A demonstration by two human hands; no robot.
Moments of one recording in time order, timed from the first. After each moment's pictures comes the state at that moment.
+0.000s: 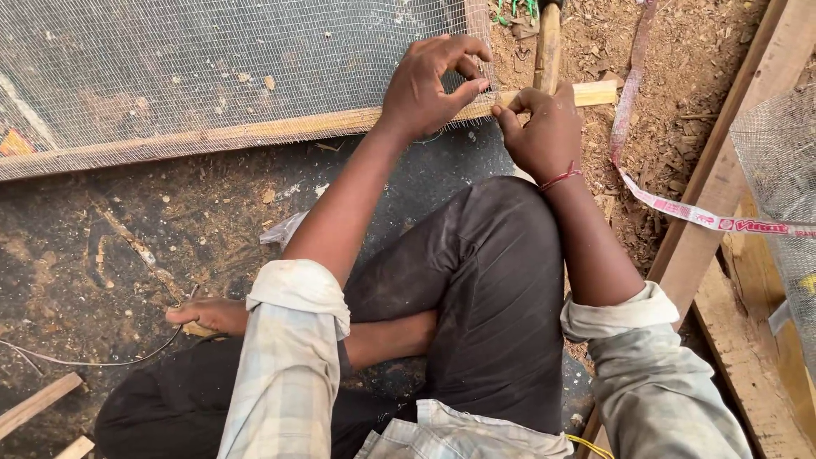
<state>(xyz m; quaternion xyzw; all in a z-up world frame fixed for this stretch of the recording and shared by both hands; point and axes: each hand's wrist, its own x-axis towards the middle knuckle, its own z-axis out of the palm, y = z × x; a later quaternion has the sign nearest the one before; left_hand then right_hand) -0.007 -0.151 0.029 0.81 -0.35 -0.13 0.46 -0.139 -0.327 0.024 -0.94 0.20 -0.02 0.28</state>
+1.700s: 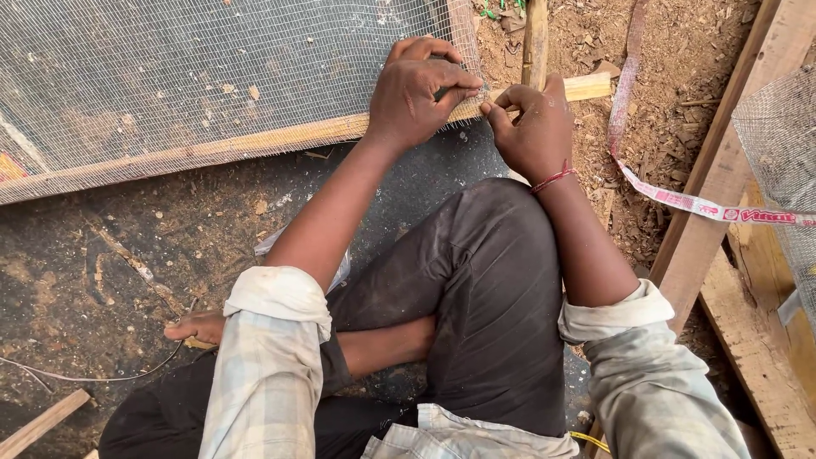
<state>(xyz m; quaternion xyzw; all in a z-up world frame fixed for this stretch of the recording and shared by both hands) -0.010 -0.154 0.010 0.82 -0.42 -0.01 0.39 -0.137 -0.326 0.023 -0.92 0.20 -0.04 0.33</state>
